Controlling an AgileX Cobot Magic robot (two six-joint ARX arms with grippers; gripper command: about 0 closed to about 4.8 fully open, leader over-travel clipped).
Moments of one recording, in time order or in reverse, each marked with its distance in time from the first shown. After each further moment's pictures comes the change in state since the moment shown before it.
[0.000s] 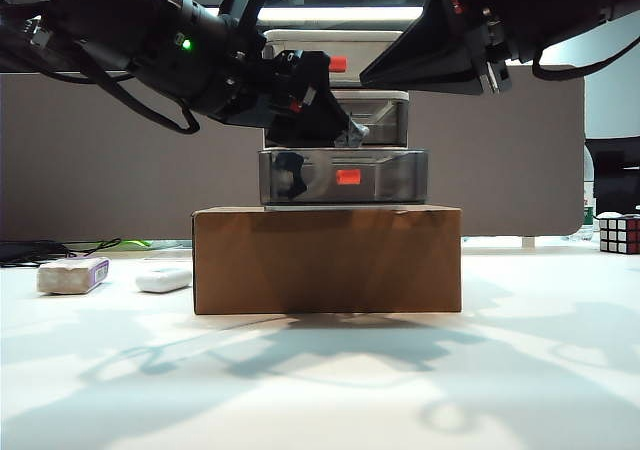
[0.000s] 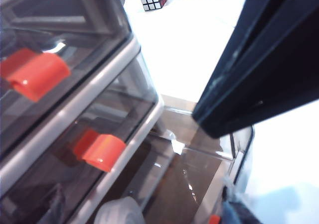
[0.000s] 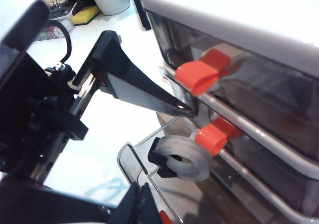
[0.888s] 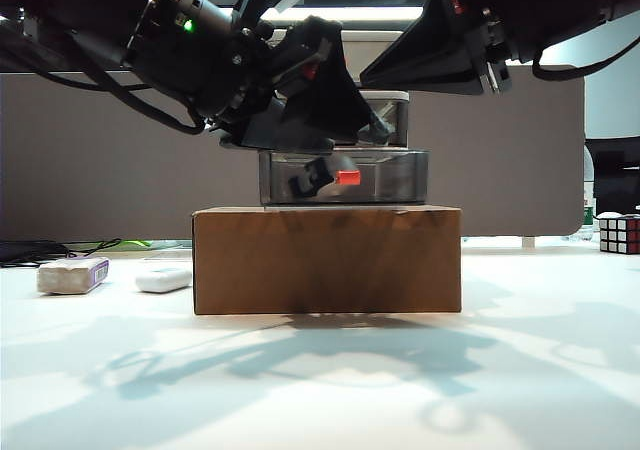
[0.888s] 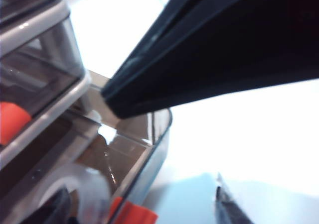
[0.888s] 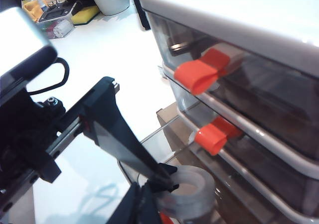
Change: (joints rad) left arm -0.046 -0.021 0.003 -0.127 0.108 -0.233; right arm 0.000 0.000 0.000 -0.001 -0.002 0.000
